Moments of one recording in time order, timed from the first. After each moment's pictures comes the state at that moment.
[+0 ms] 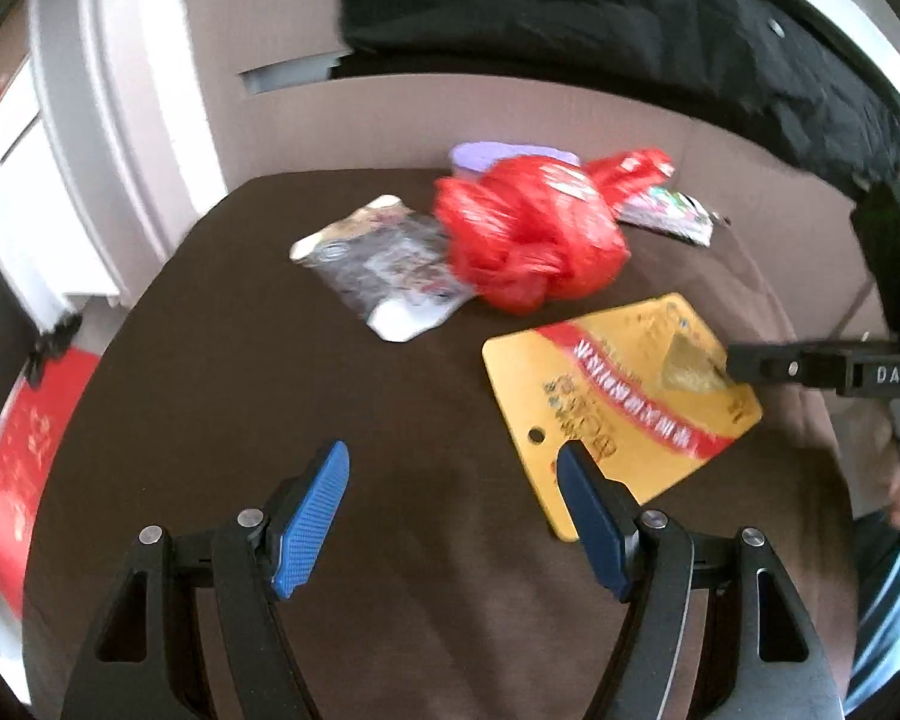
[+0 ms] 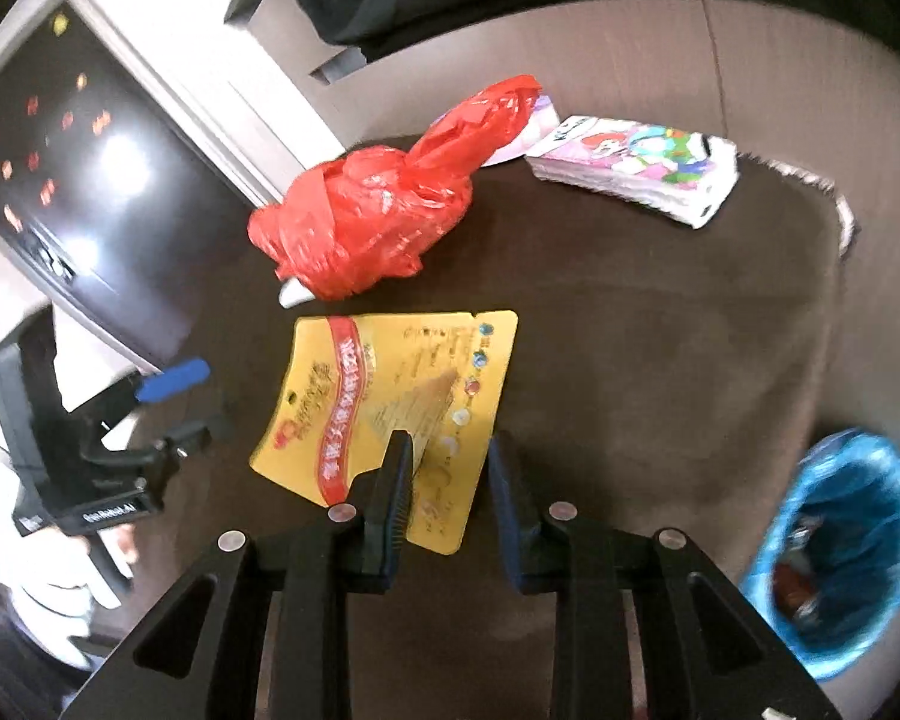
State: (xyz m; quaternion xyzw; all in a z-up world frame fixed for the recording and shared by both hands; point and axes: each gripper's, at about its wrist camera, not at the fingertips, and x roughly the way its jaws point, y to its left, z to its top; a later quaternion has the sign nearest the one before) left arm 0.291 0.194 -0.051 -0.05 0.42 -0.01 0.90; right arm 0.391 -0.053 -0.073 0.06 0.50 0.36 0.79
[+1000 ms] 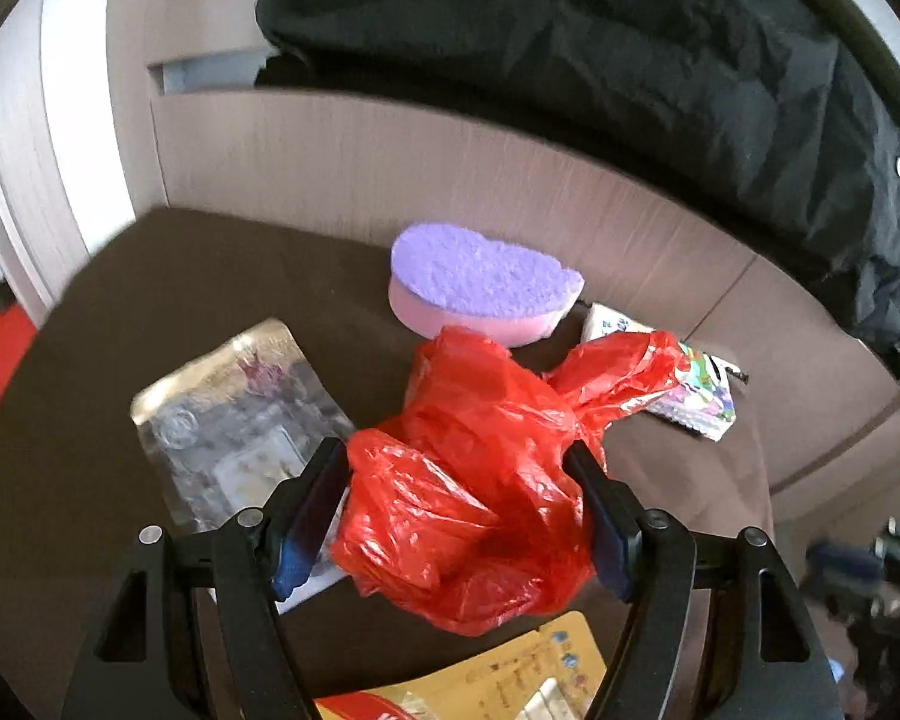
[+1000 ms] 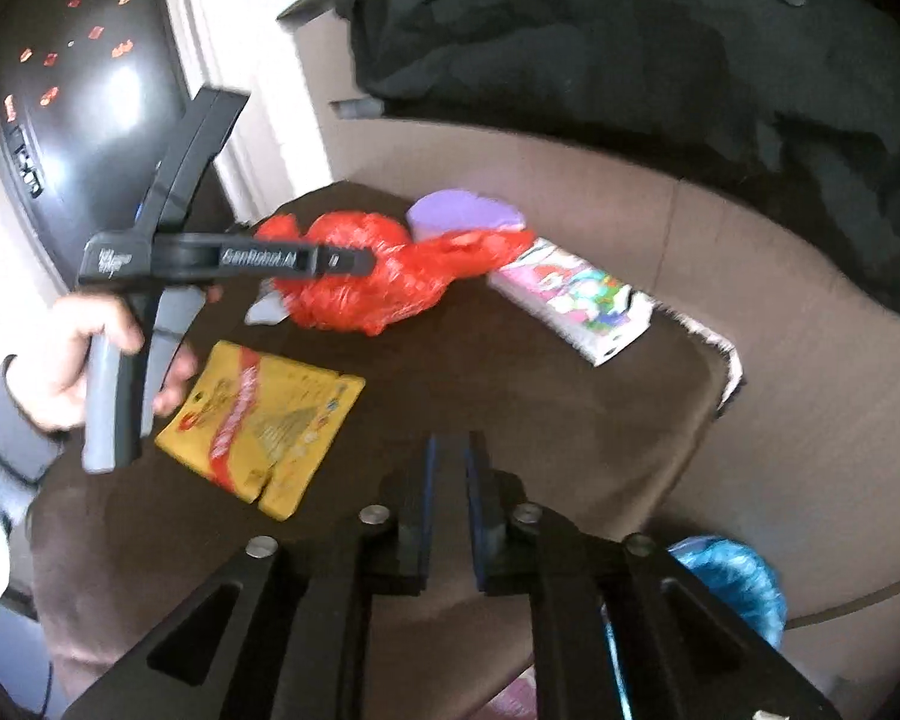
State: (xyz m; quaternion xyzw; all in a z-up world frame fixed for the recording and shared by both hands) left arm 0.442 0.175 -0.046 -0.14 0.44 -0.03 0.89; right arm 0.380 -0.069 -0.015 -0.10 0.39 0.32 0.86
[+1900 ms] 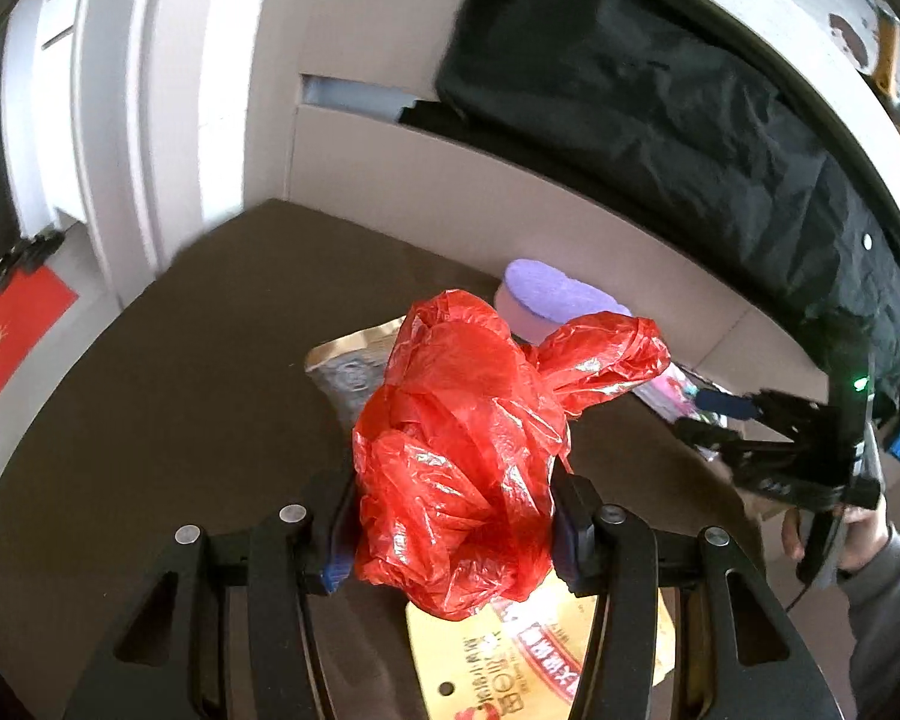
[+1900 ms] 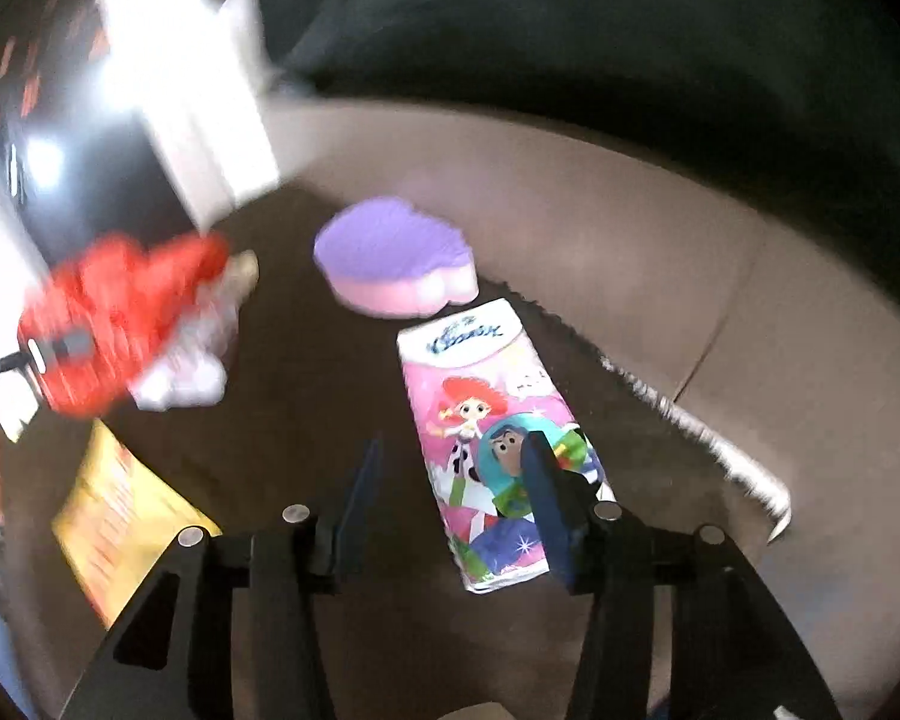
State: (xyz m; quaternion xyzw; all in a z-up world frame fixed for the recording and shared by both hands) left arm 0.365 0.247 -0.034 -0.19 0.38 -0.01 0.90; right arm 0.499 -0.019 -0.051 -0.16 0.42 0.32 0.83
